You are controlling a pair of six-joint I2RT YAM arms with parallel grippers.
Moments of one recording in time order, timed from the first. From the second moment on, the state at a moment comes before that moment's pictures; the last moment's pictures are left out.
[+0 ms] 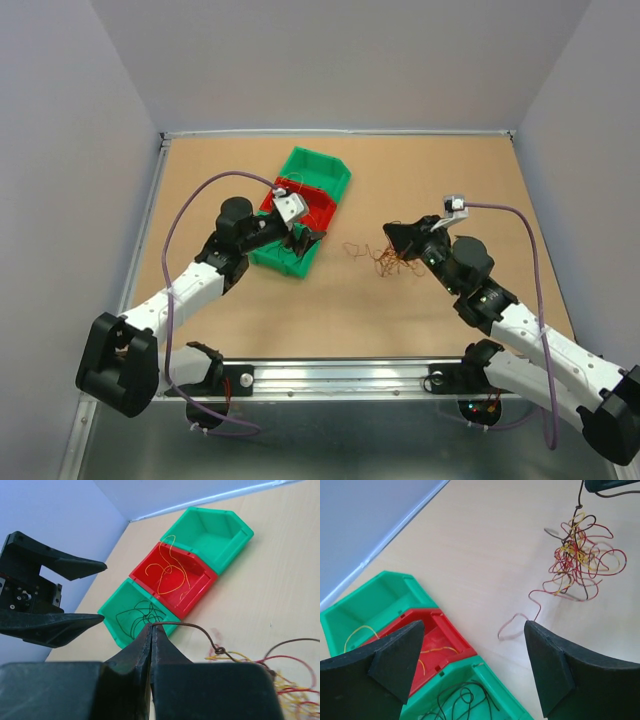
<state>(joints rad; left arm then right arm) -0.46 1.17 0.65 0.38 0.57 0.26 0.65 0.83 0.51 0.31 0.12 0.57</state>
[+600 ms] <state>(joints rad) -0.60 1.45 0.77 0.85 0.77 0.15 0.65 0.80 0.65 0.22 -0.05 0.60</state>
